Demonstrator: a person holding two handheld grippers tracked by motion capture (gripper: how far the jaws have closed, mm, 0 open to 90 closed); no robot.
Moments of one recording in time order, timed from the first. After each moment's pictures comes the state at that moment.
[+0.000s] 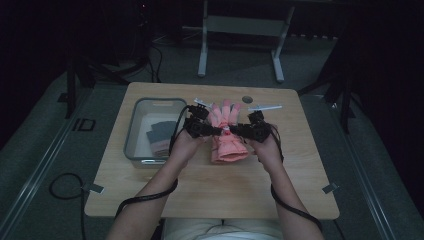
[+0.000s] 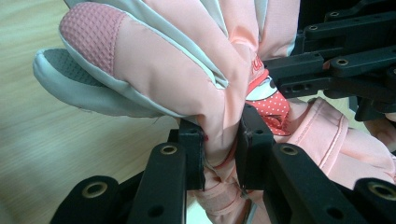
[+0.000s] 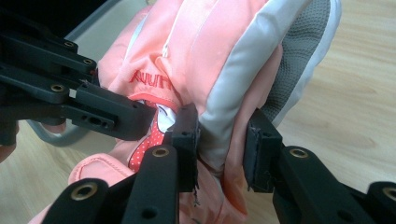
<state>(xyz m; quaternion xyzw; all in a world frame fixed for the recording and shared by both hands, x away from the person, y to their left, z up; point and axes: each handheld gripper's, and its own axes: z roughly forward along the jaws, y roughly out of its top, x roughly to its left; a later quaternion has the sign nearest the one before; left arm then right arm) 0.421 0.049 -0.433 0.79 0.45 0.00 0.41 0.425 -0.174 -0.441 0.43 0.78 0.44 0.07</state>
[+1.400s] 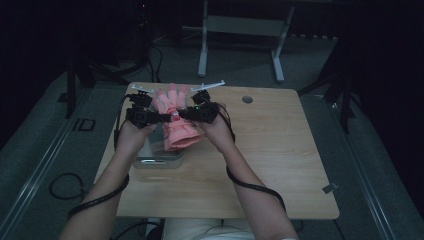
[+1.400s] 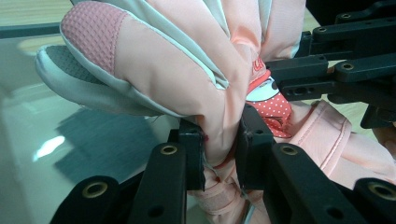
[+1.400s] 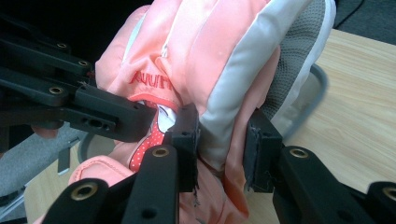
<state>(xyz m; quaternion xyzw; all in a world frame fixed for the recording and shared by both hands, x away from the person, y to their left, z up) 0.400 0.193 -0.392 0.74 0.53 0.07 0.40 0.447 -0.021 -0.401 0.35 0.82 0.45 0.05</state>
